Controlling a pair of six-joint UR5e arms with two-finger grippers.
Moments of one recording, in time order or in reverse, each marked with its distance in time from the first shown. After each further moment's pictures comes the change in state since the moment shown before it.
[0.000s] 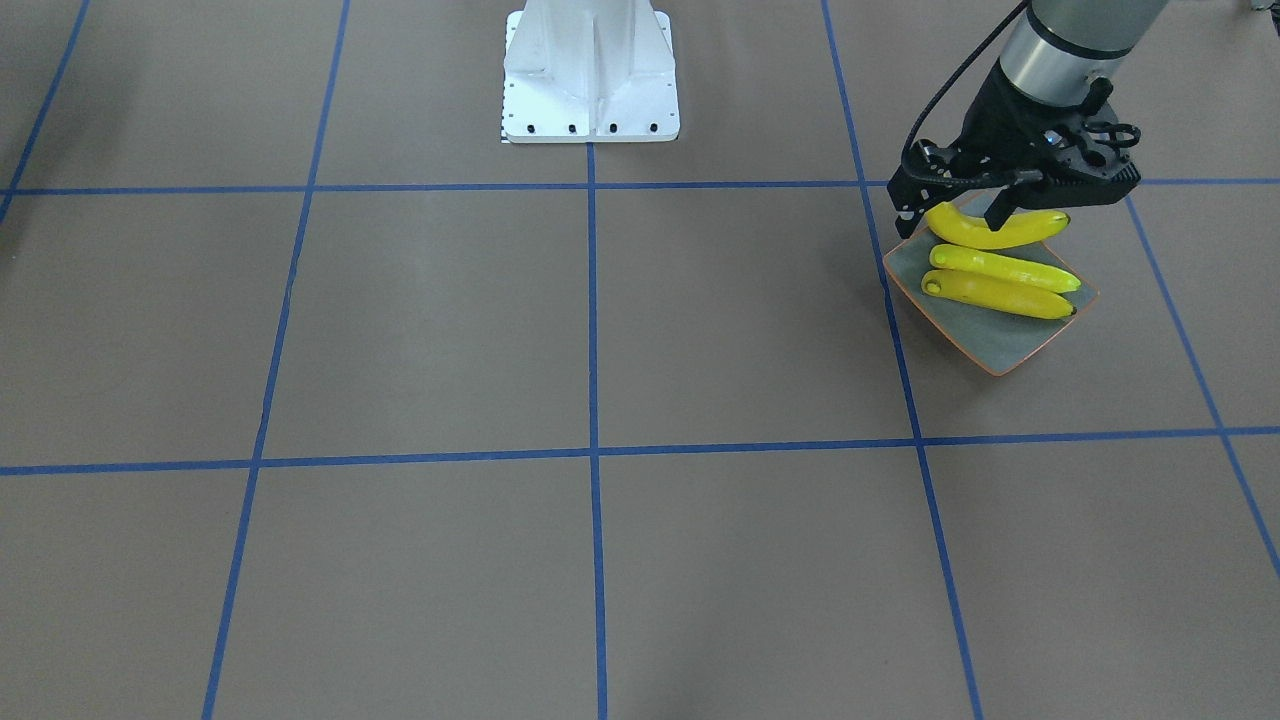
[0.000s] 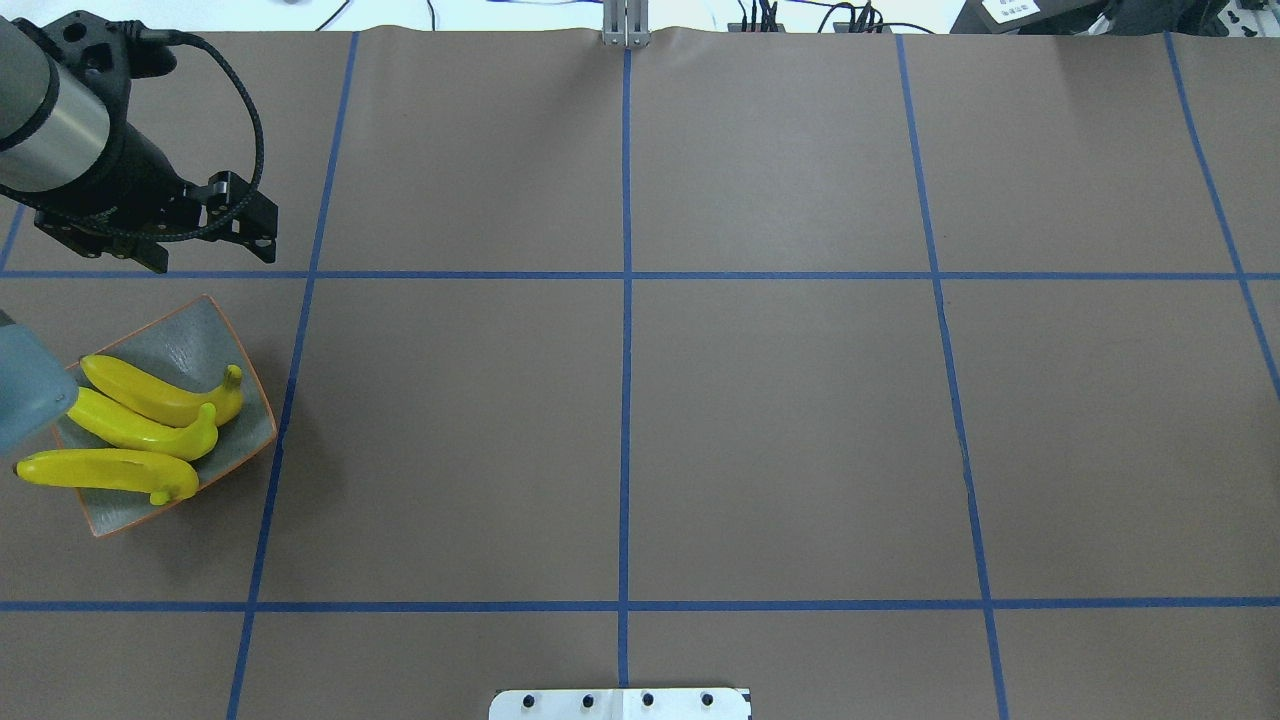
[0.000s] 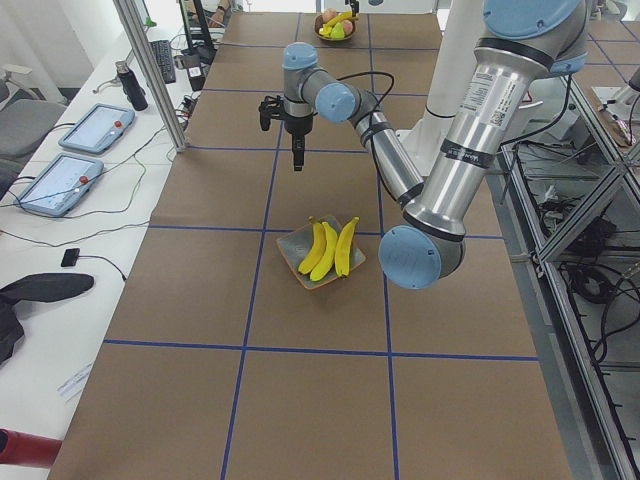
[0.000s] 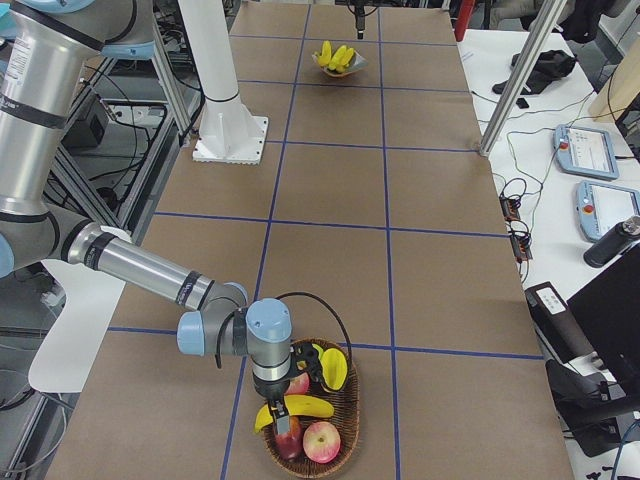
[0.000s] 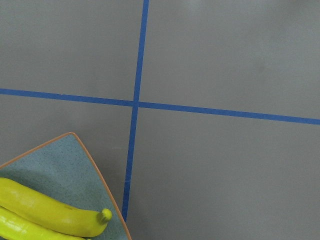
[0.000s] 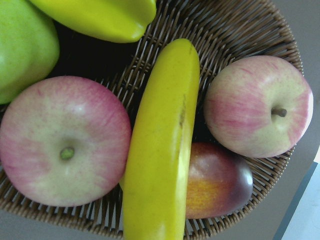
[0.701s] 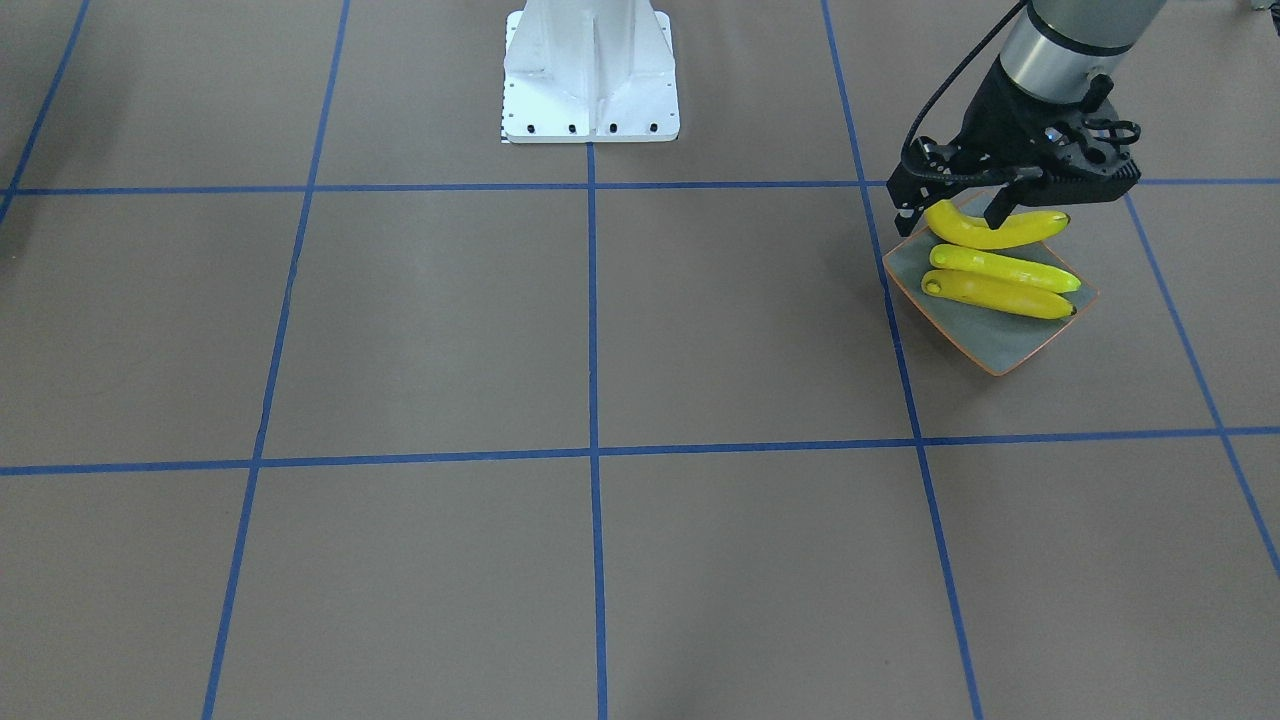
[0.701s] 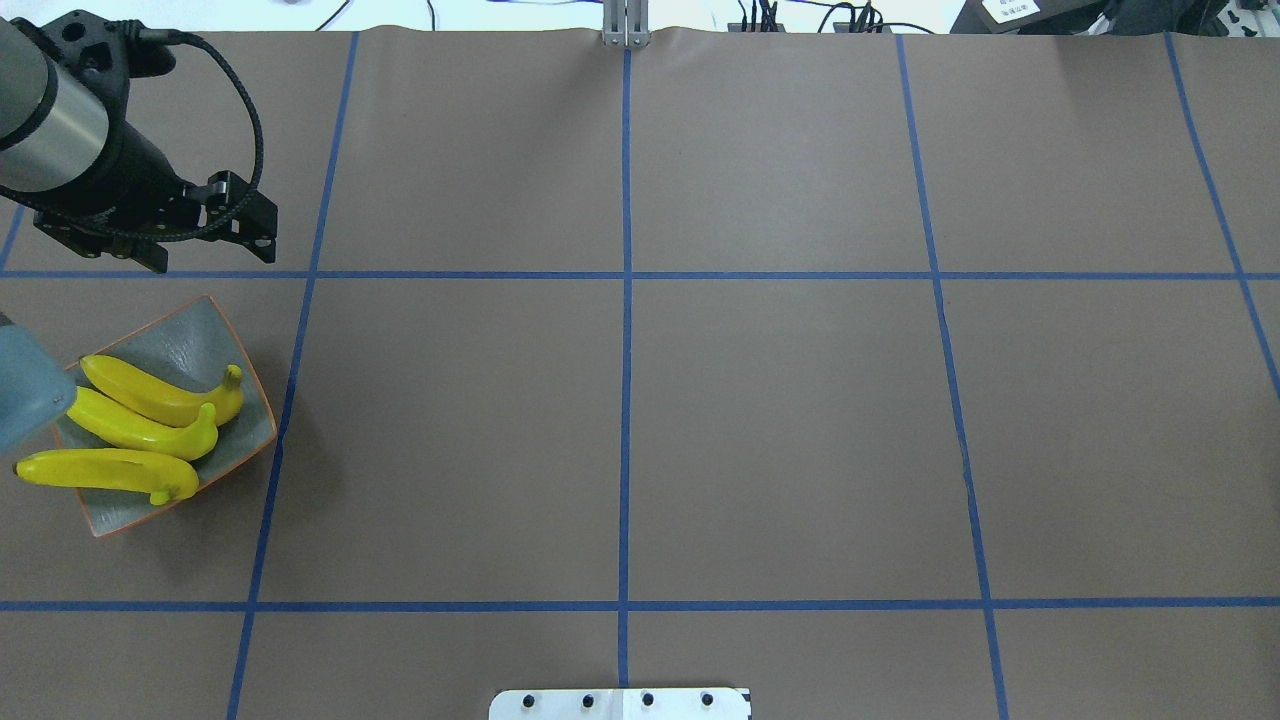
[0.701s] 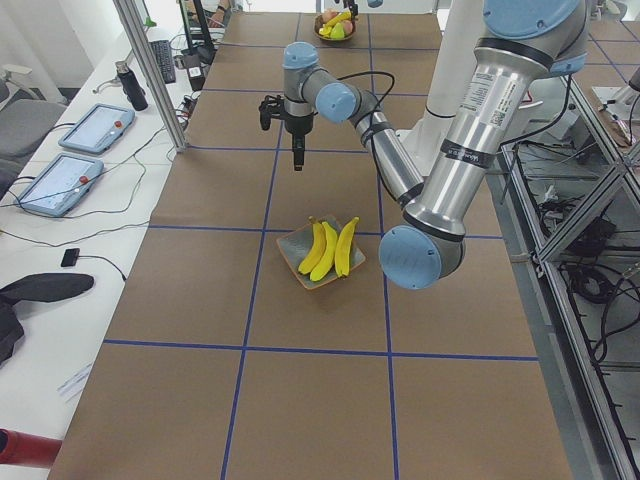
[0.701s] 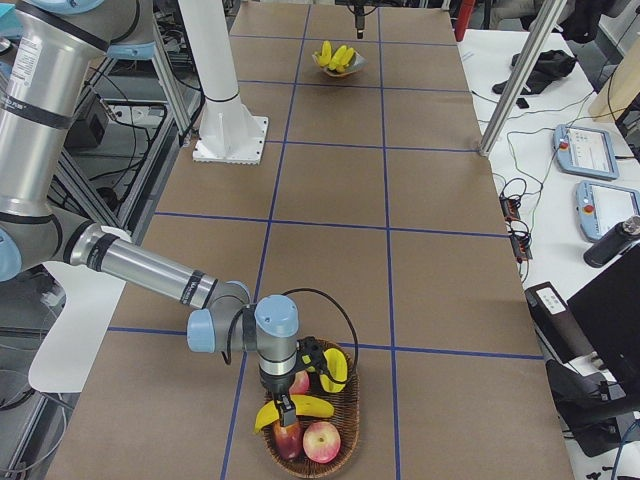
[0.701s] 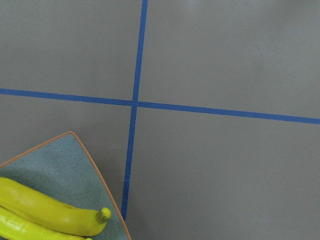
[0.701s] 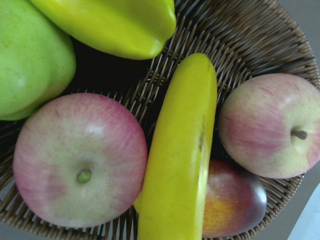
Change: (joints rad) left arm 0.000 0.000 -0.007 0.000 -0.001 0.000; right arm -0.051 0.008 -0.006 0.001 0.002 0.002
